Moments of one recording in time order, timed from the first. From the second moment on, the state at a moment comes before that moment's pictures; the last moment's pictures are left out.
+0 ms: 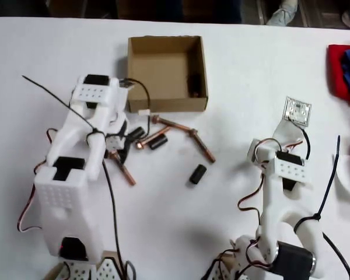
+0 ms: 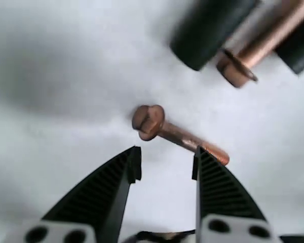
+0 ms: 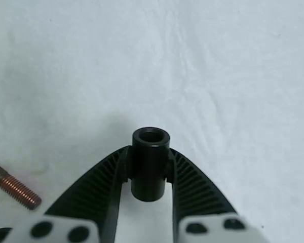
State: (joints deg) left arm -1.9 28.3 -8.7 95.7 1.4; right arm 11.7 -19.9 55.4 34.3 -2.4
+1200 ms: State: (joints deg) left arm -1.7 48.1 -30.0 101.4 -0.3; right arm 11.7 -19.9 55.4 34.3 -2.4
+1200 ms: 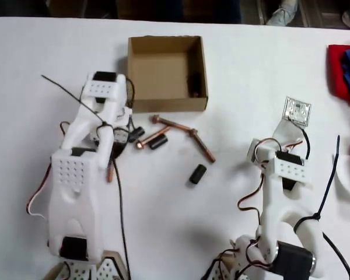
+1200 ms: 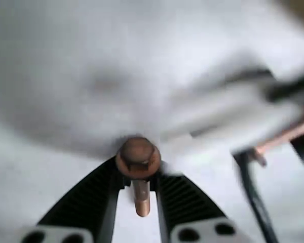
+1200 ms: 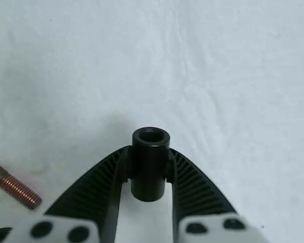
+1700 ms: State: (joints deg) left arm -1.5 50.9 -32.8 101.8 -7.2; right arm 11.7 -19.9 55.4 34.3 -2.4
